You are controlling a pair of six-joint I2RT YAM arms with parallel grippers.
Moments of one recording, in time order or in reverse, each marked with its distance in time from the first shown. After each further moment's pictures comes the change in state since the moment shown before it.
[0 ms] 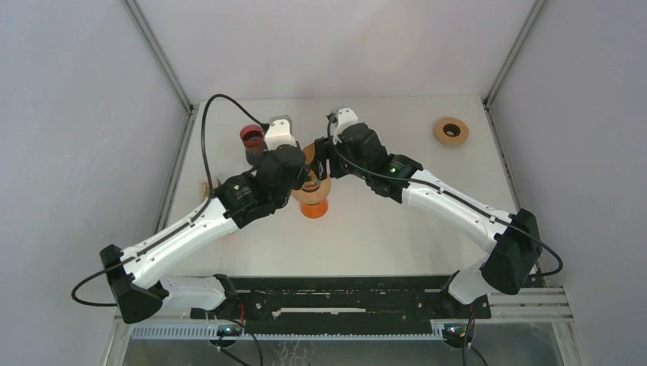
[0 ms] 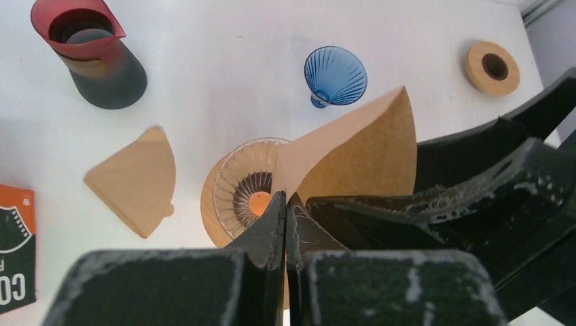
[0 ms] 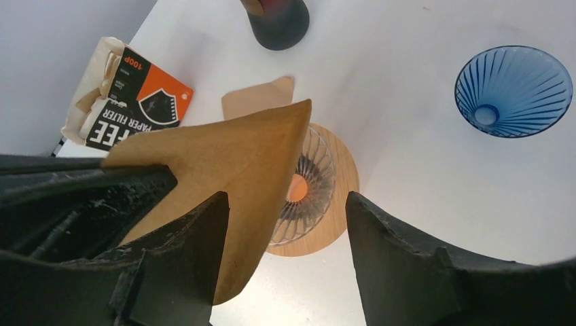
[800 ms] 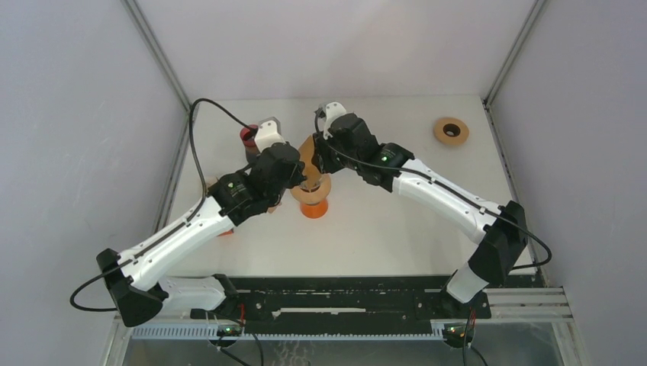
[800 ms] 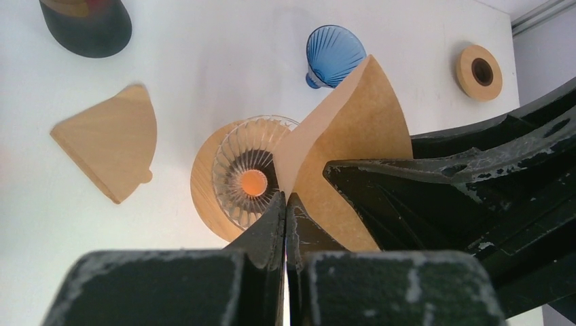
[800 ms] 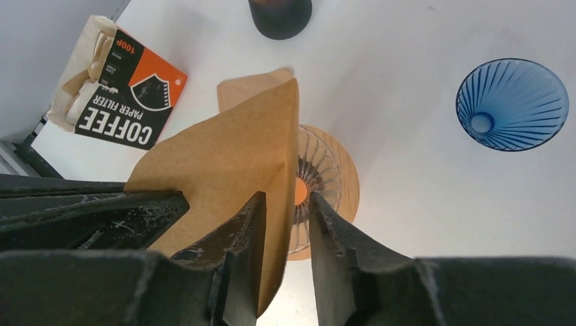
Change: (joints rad) left arm 0.053 -0.022 -0.005 -0.085 0.082 -0.204; right arm 0.006 0.084 0.151 -0.133 -0.006 -0.066
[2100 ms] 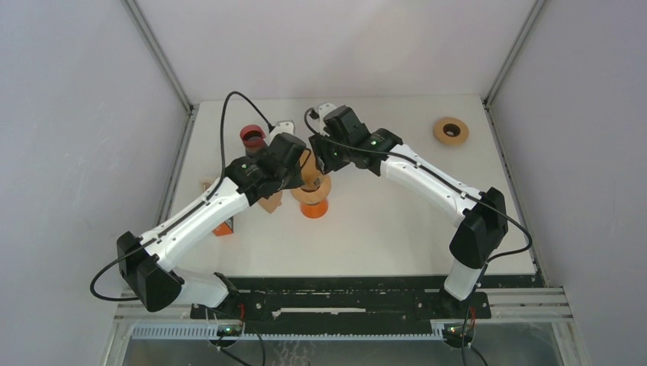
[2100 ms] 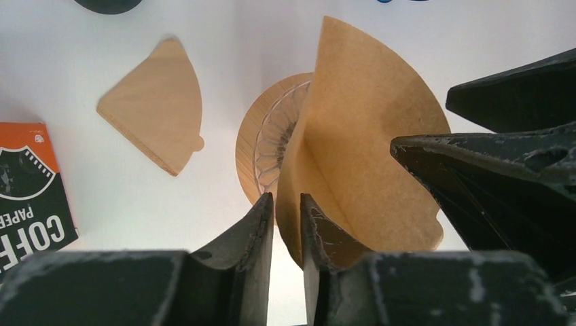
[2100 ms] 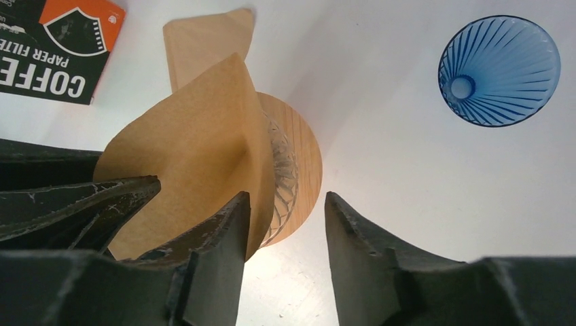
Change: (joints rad) left arm 0.131 0.145 0.054 -0.153 0.210 0.185; right arm -0.056 0.158 0.176 -0.235 -0.056 -0.104
